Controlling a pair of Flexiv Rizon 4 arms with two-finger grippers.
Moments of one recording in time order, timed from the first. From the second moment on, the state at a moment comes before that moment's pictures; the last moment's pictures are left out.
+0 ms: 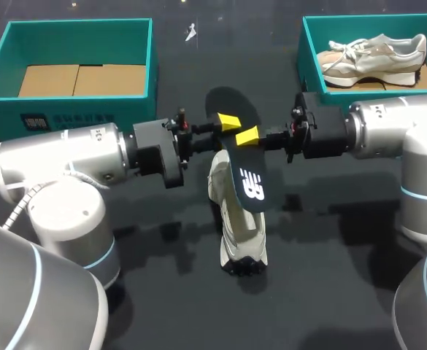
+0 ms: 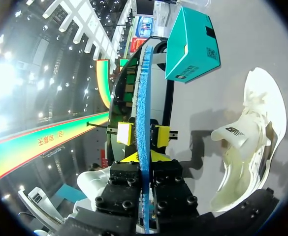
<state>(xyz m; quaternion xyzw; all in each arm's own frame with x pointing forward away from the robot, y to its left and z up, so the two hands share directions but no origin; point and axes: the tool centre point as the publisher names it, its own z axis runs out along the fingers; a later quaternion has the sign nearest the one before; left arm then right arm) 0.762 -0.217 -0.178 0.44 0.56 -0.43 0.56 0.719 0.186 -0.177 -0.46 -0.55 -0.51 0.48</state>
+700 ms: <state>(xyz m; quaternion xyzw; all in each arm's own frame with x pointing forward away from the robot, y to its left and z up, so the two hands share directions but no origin) 0.766 -0.223 -0.182 0.44 0.56 -0.42 0.57 0.716 0.184 -0.178 -0.46 -0.54 -0.50 0.49</state>
